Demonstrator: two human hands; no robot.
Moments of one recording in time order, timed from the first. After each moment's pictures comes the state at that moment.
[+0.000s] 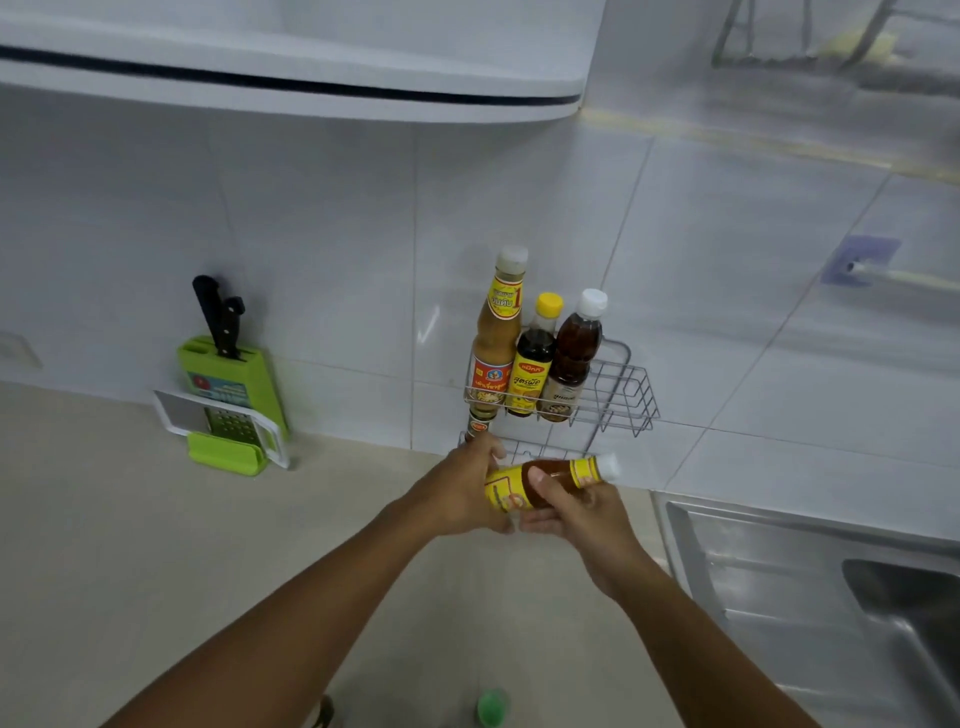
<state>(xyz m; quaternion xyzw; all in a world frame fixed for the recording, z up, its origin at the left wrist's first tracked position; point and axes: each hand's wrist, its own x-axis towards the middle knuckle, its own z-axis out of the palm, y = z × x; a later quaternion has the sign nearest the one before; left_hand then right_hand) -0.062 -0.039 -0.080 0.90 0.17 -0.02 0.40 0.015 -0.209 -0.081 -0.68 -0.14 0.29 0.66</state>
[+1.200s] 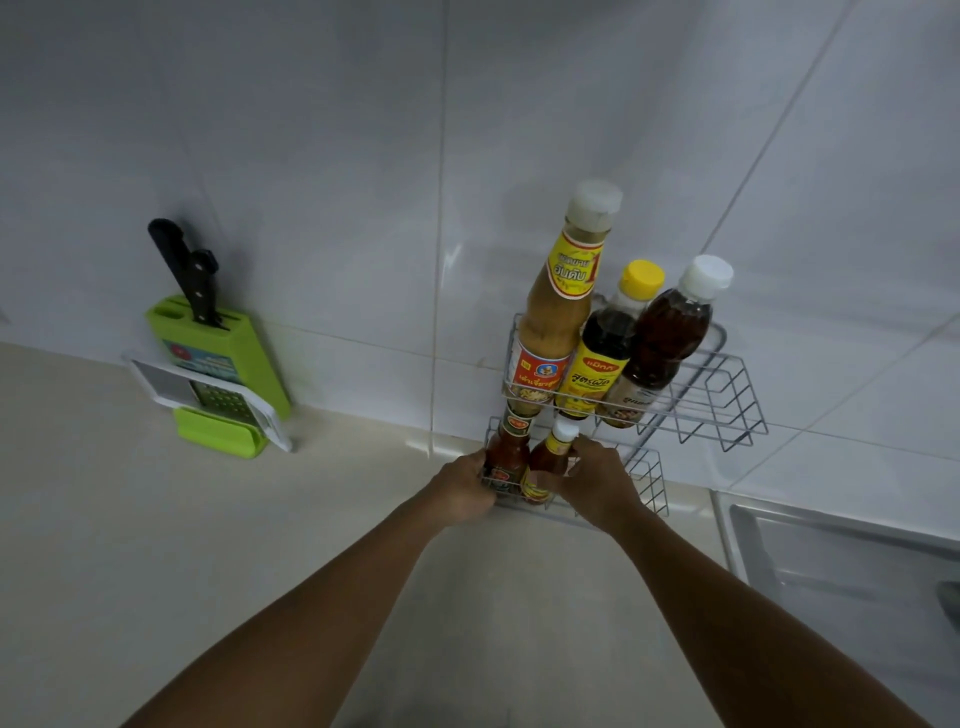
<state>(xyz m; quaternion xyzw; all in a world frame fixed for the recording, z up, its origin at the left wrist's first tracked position) -0.008 0.039 -0.190 0.78 0.31 -0.14 0.53 0.124 -0.117 -0.174 -0.90 -0.28 0.18 0.26</state>
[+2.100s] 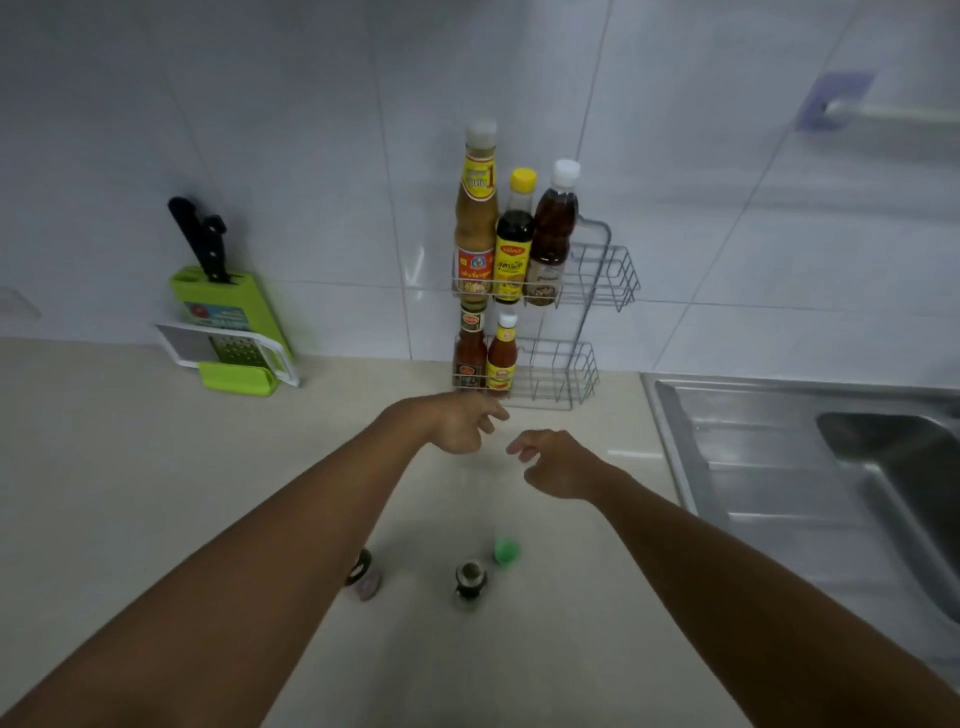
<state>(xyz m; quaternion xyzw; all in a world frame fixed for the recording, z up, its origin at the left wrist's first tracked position) -0.095 -0.060 -0.075 0.90 0.12 -0.29 0.31 0.000 -0.235 -0.166 -0.86 -0.37 0.27 0.20</state>
